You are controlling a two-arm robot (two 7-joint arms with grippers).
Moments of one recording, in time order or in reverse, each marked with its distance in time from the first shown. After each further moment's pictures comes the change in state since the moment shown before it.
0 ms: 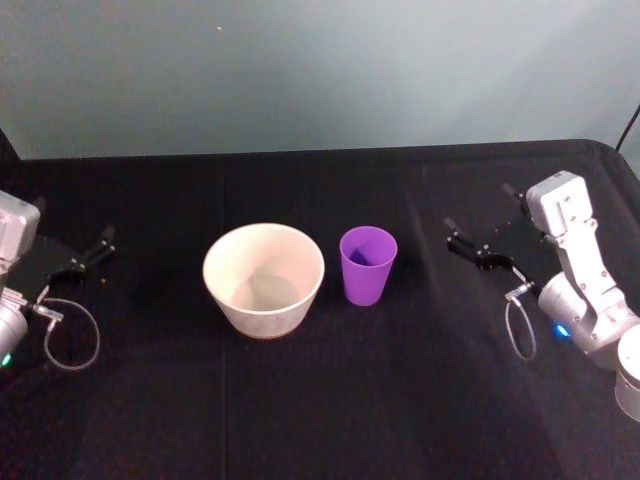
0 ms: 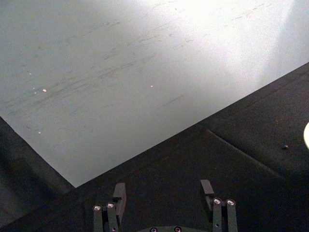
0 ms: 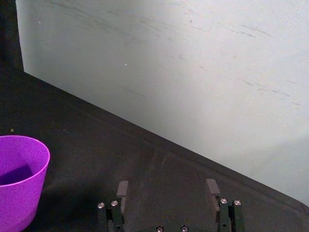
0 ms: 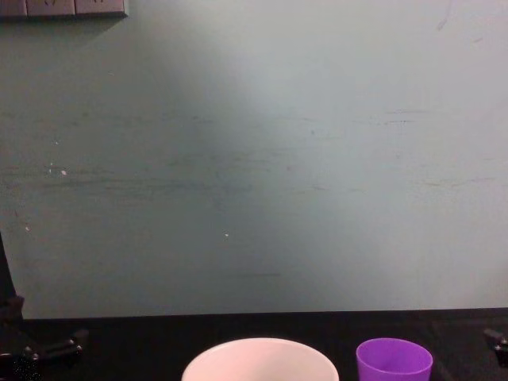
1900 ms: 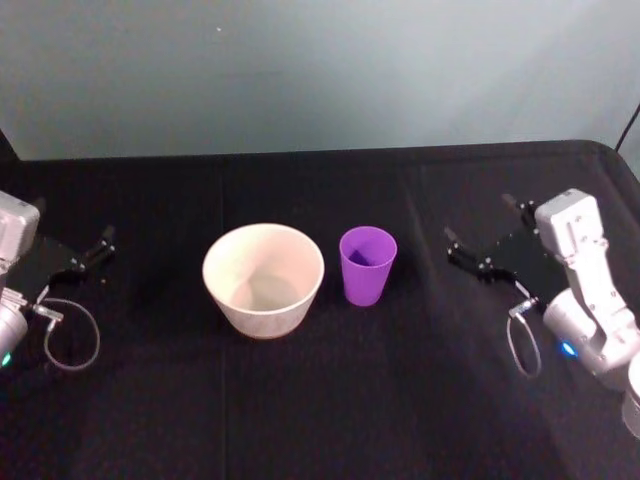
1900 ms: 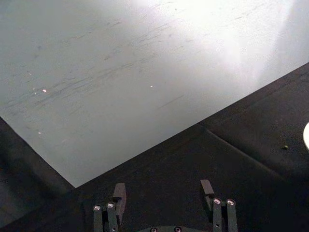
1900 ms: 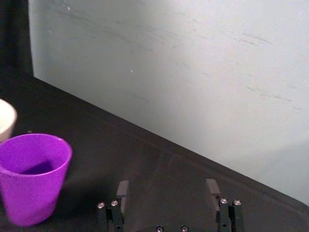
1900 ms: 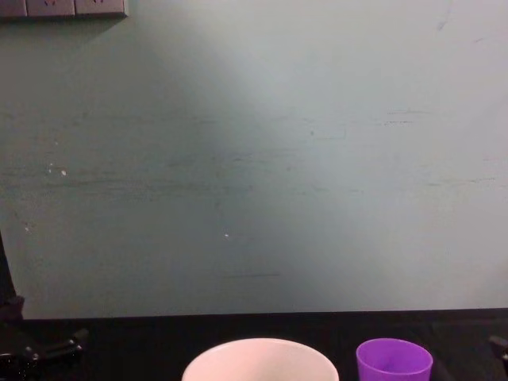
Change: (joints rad) left arm 0.000 0.000 0.000 0.000 0.000 0.000 0.000; right arm -0.072 0.017 0.026 -0.057 -0.006 -0.043 0.002
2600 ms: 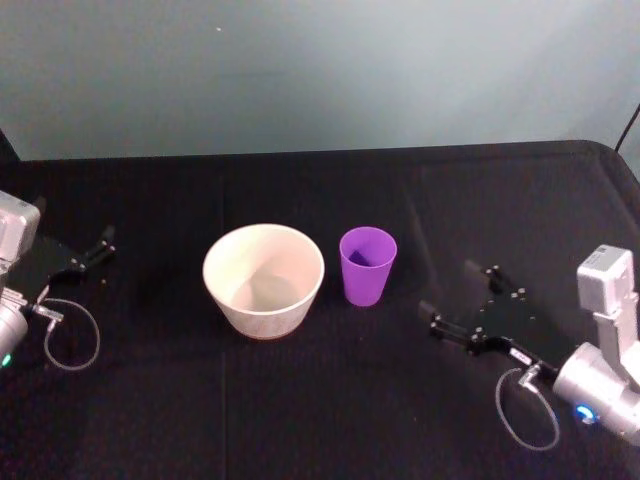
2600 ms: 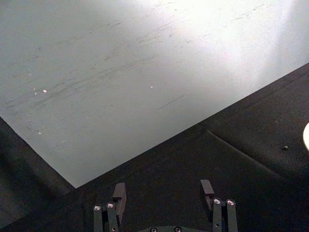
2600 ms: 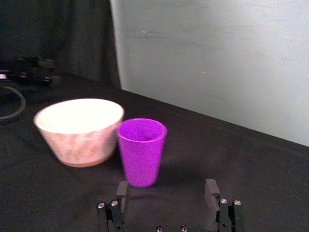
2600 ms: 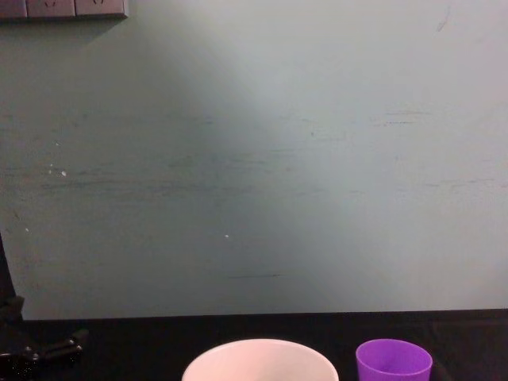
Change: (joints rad) left arm 0.000 0.000 0.000 0.000 0.000 0.000 0.000; right arm -0.117 0.045 0.040 0.008 0.255 -0.131 0.395
